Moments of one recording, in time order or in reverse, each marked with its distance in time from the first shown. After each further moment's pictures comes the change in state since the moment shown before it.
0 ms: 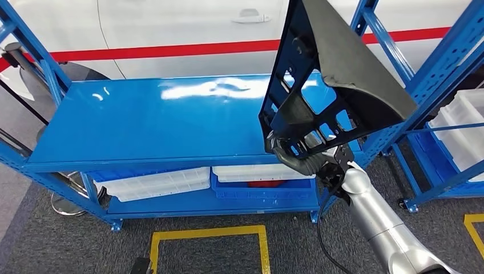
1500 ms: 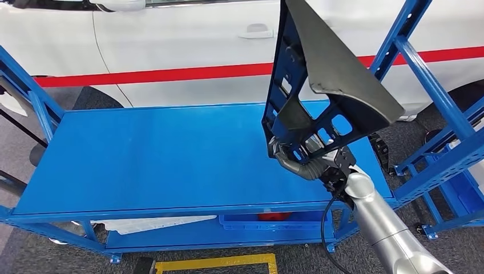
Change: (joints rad) left arm -0.002 -0.011 0.000 0.000 0.004 -0.003 -0.008; right arm 0.033 -0.012 -0.013 -0.037 0.013 0.013 0.038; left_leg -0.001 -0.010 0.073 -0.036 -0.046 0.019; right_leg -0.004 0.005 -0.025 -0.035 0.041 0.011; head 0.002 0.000
